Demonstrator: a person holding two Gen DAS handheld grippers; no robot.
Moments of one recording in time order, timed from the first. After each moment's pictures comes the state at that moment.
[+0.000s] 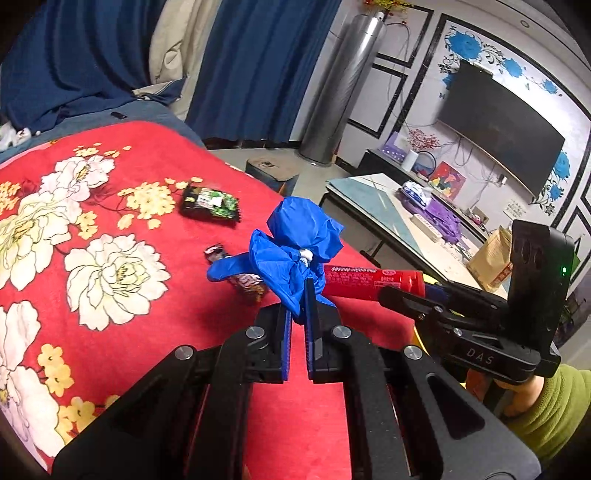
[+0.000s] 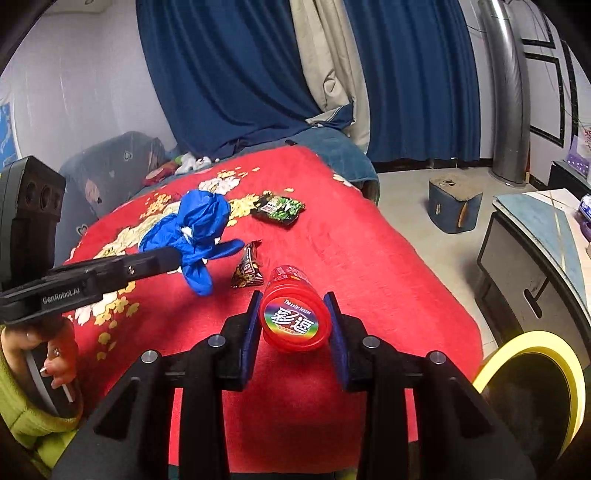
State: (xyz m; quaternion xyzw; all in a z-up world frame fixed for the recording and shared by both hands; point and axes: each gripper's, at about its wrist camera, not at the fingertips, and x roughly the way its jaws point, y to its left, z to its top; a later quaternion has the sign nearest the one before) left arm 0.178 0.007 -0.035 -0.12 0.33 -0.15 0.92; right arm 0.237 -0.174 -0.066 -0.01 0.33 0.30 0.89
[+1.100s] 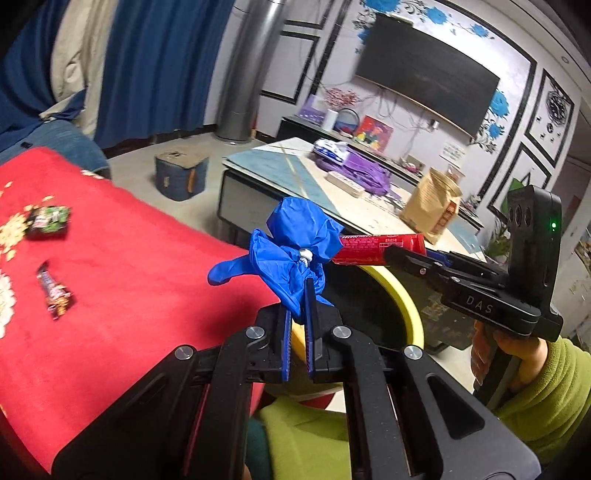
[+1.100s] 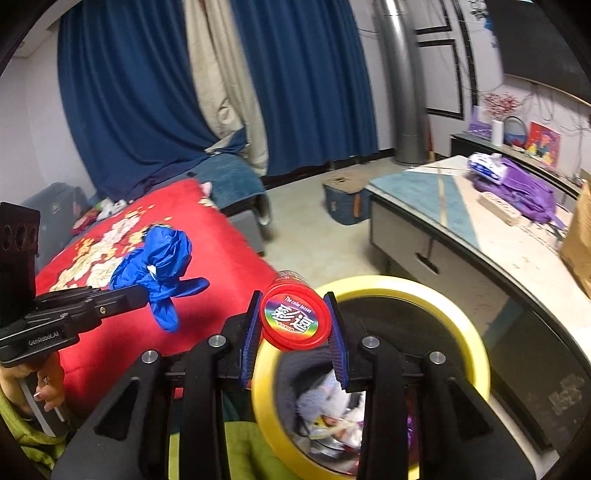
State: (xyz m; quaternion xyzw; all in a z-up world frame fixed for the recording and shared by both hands) left arm 0.182 -0.153 -0.035 -0.05 0.35 -0.30 0.89; right arm 0.183 -0.350 -0.050 0.05 0.32 0.12 0.94
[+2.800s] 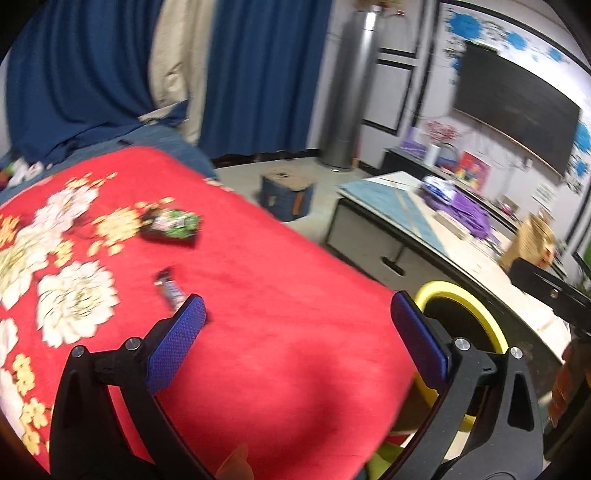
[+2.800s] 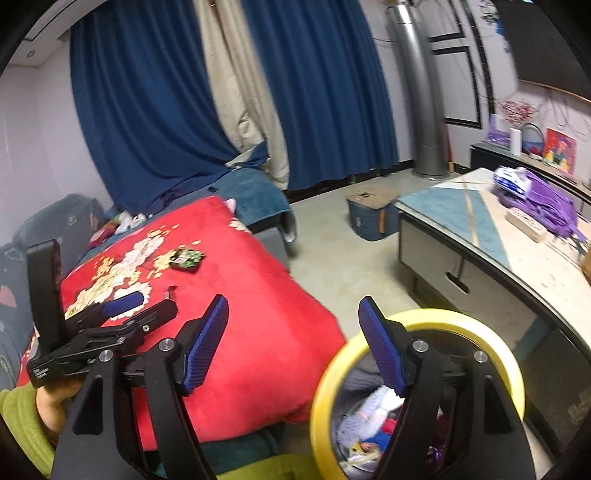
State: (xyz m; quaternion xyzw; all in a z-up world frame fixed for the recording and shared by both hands) left arm 0.206 -0.069 -0.040 -0.06 0.32 -0.08 0.94; right arm 0.217 -0.290 -0.026 0.06 0.30 0.17 0.94
